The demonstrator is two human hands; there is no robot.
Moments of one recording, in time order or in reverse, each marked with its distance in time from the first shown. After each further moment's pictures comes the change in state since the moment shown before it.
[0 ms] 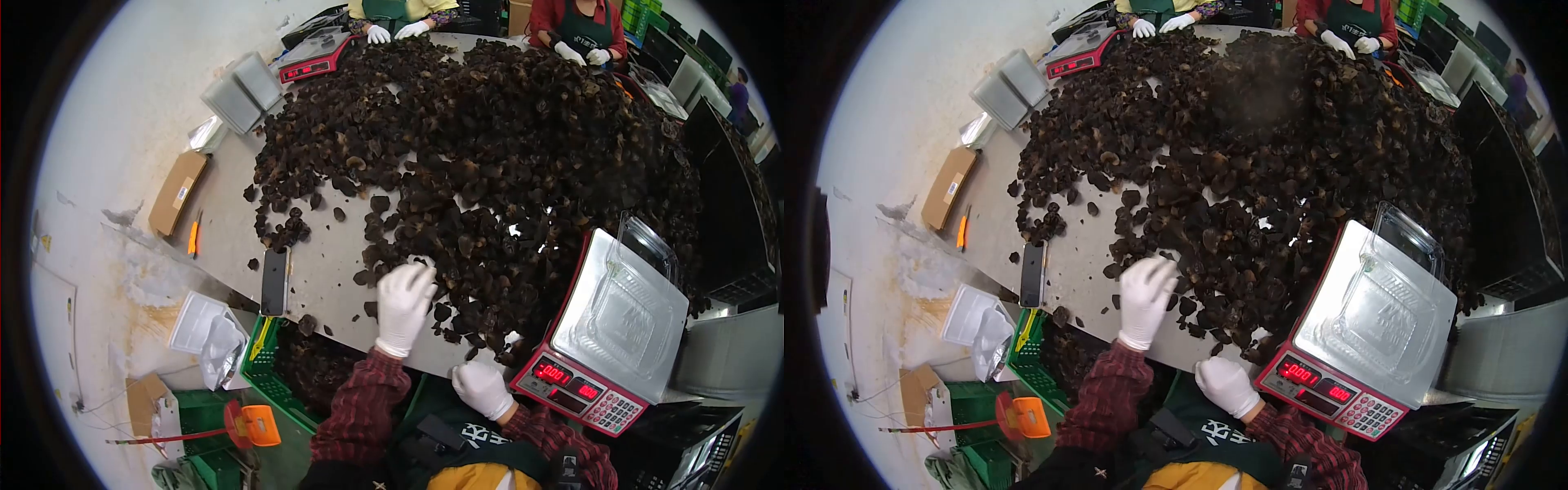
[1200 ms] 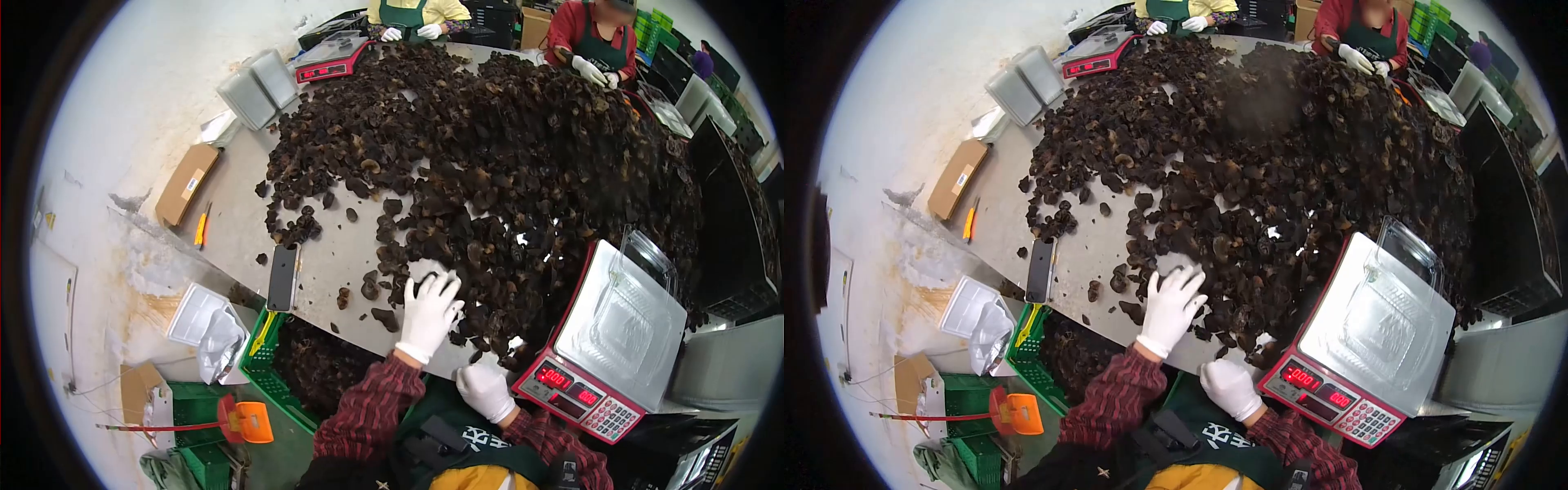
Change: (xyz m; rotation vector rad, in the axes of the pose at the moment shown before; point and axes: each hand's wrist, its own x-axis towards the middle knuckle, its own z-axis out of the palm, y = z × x) left_hand -0.011 0.025 0.011 0.067 -0.274 -0.128; right_hand 0.001 -0.001 -0.002 -0.041 0.011 0.000
